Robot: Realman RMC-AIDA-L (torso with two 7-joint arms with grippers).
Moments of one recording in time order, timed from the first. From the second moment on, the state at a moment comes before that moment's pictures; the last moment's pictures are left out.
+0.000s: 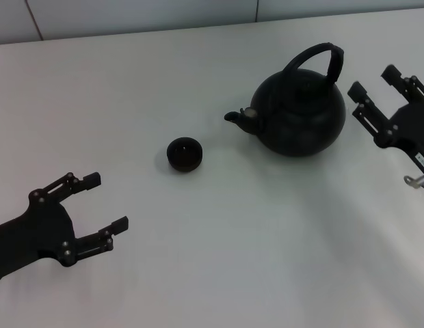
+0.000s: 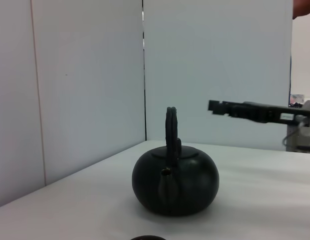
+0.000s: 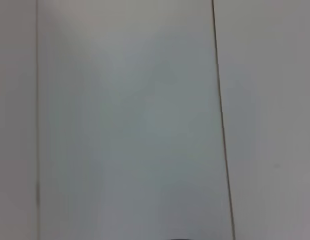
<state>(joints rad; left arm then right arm) -0.44 -2.05 0.14 0.30 2.33 1.68 -0.64 0.33 2.08 0.32 -0.03 -2.09 -1.57 0.39</state>
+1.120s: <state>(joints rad) -0.45 -2.05 0.15 0.30 2.34 1.66 -0.65 0.38 2.03 -0.29 -0.51 -2.17 -1.73 0.93</state>
